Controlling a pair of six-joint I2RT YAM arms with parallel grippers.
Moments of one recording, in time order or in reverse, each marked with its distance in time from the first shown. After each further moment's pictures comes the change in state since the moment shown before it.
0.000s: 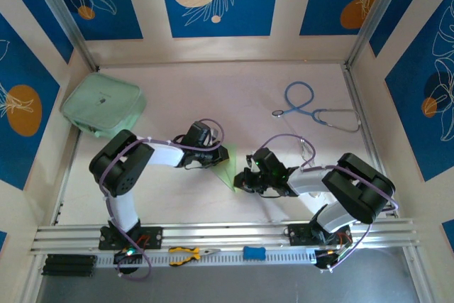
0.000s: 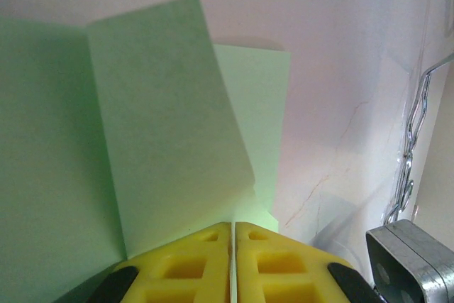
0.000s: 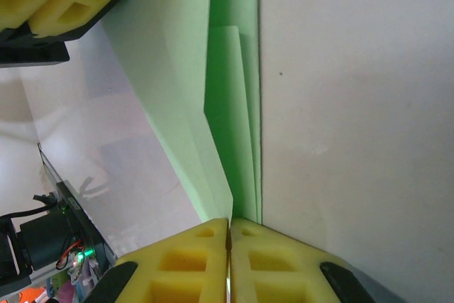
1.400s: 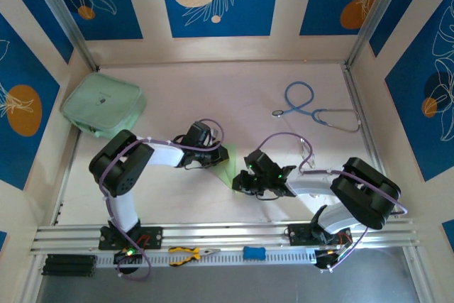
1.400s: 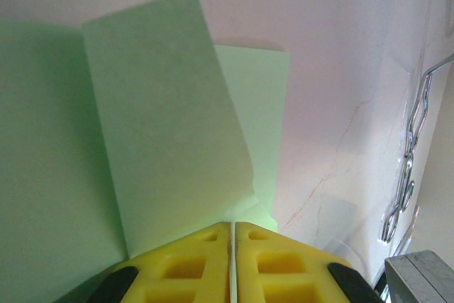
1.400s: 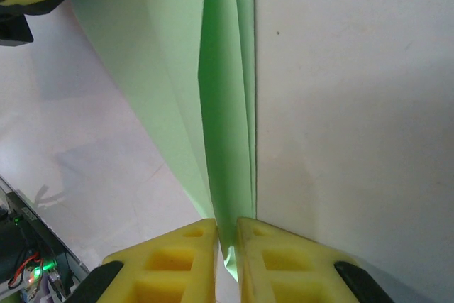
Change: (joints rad) left arm 0.000 -0.002 0.000 -0.002 -0.003 0.000; right arm 0.086 -0.058 0.071 -0.222 0.150 -0.005
